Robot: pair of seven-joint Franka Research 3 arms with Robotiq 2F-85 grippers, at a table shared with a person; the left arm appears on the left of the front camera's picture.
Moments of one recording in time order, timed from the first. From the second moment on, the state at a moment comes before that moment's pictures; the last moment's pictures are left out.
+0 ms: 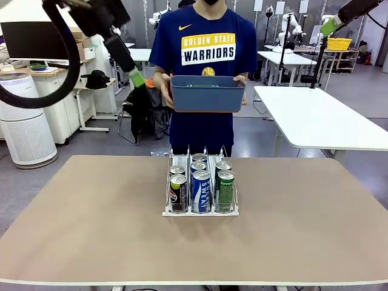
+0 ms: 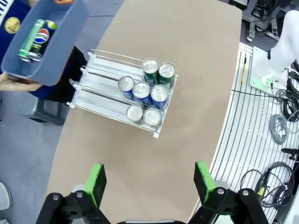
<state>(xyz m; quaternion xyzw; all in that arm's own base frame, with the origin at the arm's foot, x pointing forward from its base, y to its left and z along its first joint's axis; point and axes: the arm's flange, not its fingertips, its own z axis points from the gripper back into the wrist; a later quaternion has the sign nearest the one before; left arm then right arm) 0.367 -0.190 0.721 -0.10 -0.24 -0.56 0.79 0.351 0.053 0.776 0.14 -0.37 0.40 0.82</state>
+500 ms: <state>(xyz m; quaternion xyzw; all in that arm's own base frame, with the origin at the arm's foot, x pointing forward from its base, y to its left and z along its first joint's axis) 0.364 -0.150 0.759 -0.08 -0.29 -0.52 0.80 0.351 0.053 0.776 0.14 -0.37 0.40 0.82</state>
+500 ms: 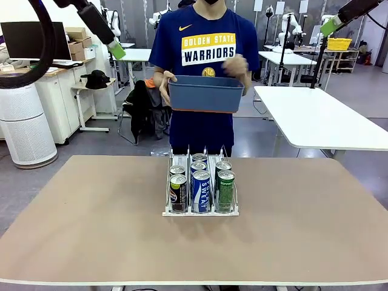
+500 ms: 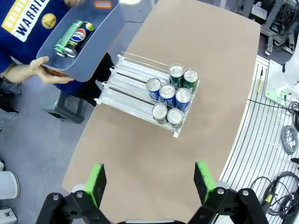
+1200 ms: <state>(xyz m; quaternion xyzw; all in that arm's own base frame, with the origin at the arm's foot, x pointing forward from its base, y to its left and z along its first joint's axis) 0.357 -0.146 0.765 -0.06 -0.31 -0.51 0.80 0.351 0.053 0.776 0.14 -0.37 0.40 0.82</state>
